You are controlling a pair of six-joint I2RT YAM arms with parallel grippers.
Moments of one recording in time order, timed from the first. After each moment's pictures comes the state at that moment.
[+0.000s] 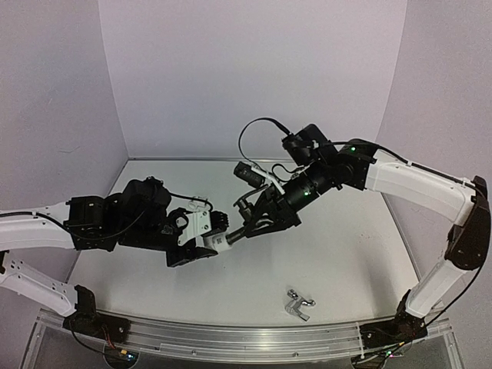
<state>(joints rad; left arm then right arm) -1.19 1.13 0.94 -0.42 -0.01 0.37 0.91 1.63 1.54 -0.76 -0.76 -0.21</state>
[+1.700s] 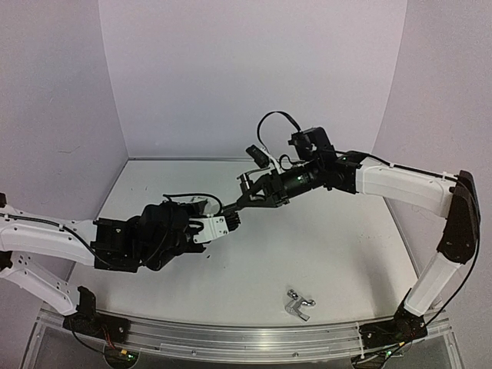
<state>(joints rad) -1.30 1.26 0.82 0.01 -0.78 0.77 0.77 1.69 1.40 -0.30 -0.88 0.43</state>
